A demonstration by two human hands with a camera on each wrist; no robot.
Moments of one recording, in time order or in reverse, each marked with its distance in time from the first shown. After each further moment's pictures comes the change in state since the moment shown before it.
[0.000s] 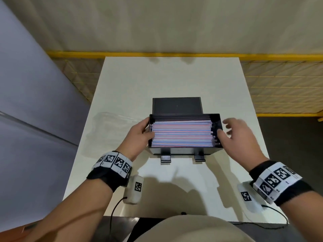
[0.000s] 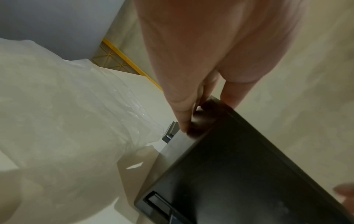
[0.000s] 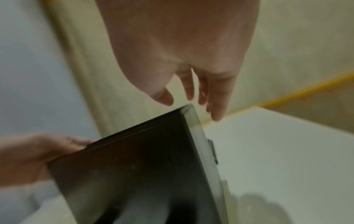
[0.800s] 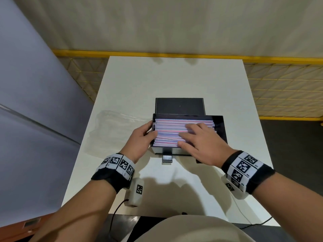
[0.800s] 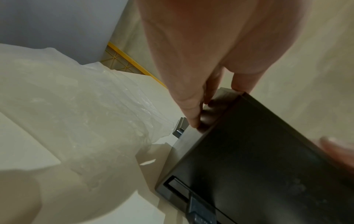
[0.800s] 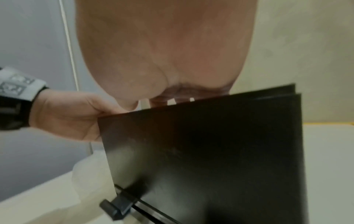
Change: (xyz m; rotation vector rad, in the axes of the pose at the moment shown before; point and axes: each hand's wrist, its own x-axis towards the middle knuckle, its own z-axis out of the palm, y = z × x) left_hand -0.006 -0.011 0.002 -0.042 0.037 -0.026; right_hand 0.004 -0.049 0.048 -0.397 -0.377 -0.546
